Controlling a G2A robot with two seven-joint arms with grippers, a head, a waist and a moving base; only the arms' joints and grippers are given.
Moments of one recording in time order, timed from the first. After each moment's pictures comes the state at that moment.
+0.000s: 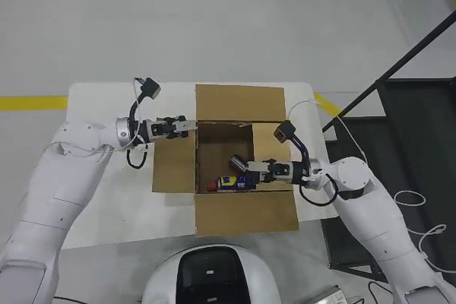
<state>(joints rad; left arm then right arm) 0.71 -1.14 -0.98 -1.22 -0.34 -0.44 -1.12 -1.27 -0.99 1.29 -1.62 0.45 -0.22 1.11</state>
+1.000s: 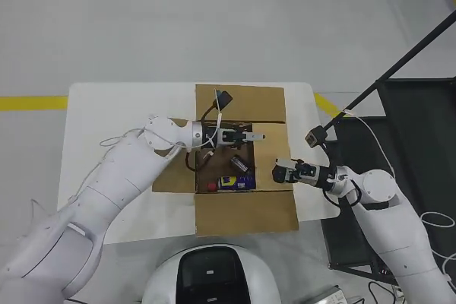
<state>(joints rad) 0.49 -1.39 -0.53 -0.92 -0.40 -0.40 -0.92 -1.43 -0.96 1.48 -1.62 0.46 -0.22 1.08</state>
